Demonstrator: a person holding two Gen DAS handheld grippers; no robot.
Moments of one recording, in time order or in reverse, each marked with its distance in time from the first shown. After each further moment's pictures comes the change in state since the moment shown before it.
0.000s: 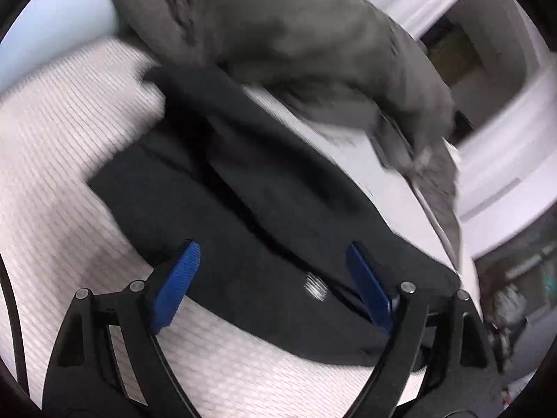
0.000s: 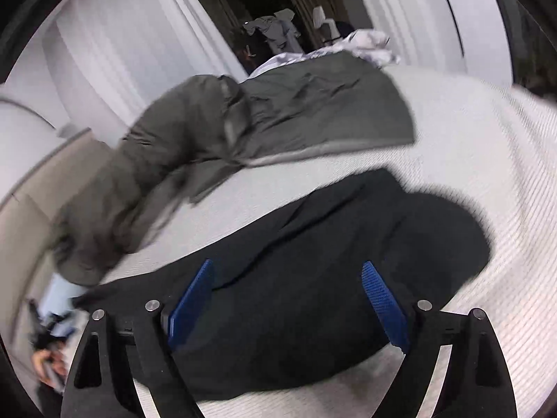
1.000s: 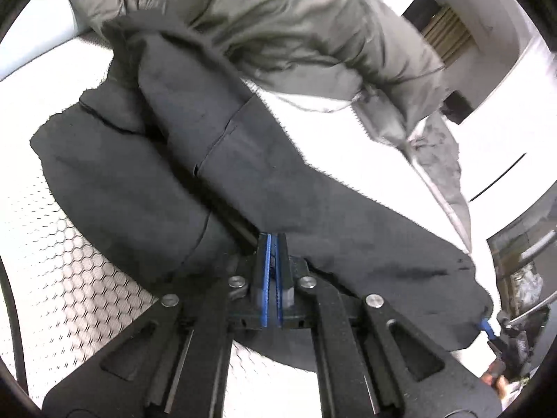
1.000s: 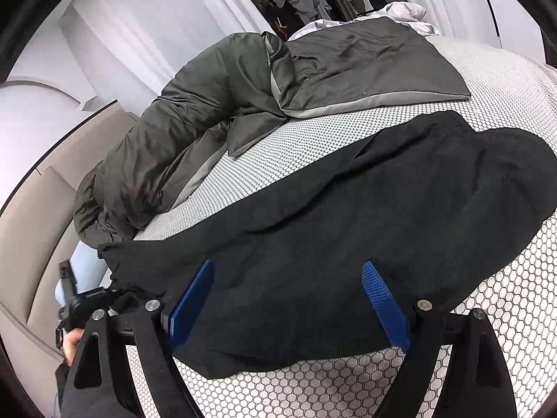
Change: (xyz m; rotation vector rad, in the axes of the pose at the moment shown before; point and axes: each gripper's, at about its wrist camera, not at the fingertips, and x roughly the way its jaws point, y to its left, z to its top) left arm 0.038 -0.056 -0.039 0.069 -0.049 0.052; right arm 0.027 0.036 -0.036 -0.060 0.099 0.073
